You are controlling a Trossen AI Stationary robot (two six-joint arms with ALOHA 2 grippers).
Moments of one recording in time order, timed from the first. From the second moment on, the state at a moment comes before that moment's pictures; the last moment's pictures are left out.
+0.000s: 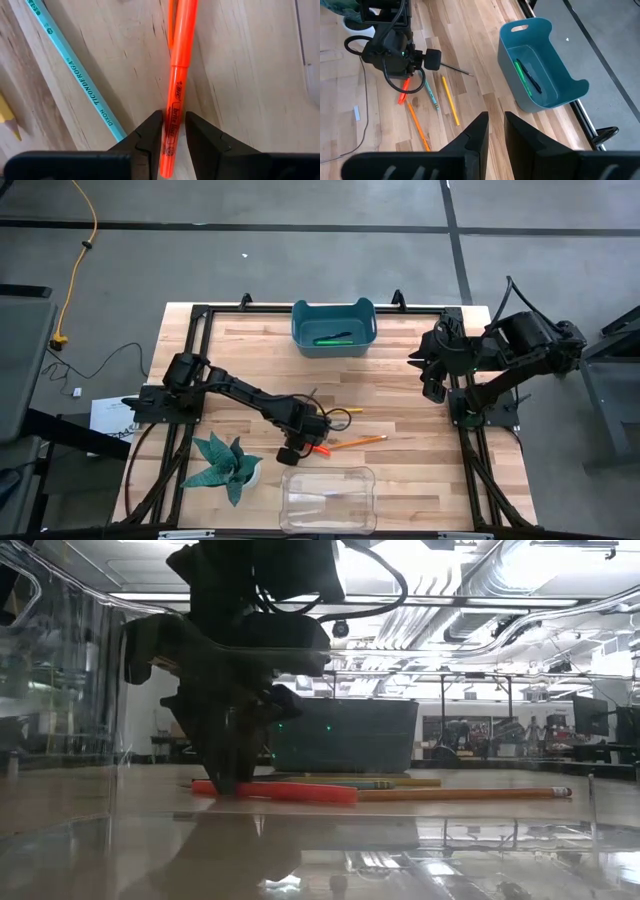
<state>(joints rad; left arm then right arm) -0.11 2.01 1.30 -0.70 0.07 0.07 0.30 1.29 1.85 -1.49 0.46 0.39</state>
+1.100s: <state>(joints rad) -0.12 2.01 1.33 -0.72 0.04 0.11 0.30 1.29 1.85 -1.49 0.46 0.41</state>
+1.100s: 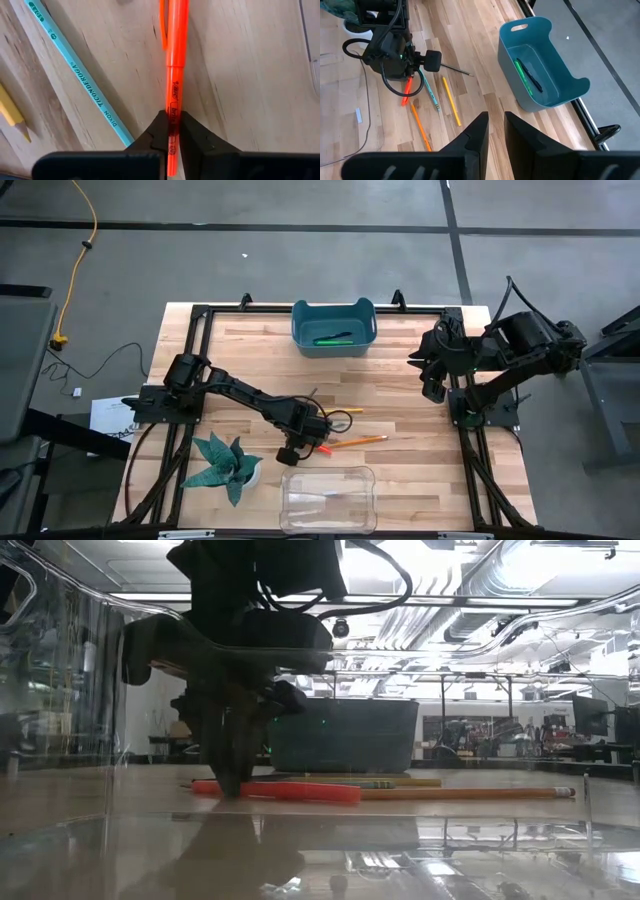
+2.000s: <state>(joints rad) 0.10 1.98 1.86 -1.07 -0.13 0.36 0.30 1.29 1.85 -1.49 0.46 0.40</state>
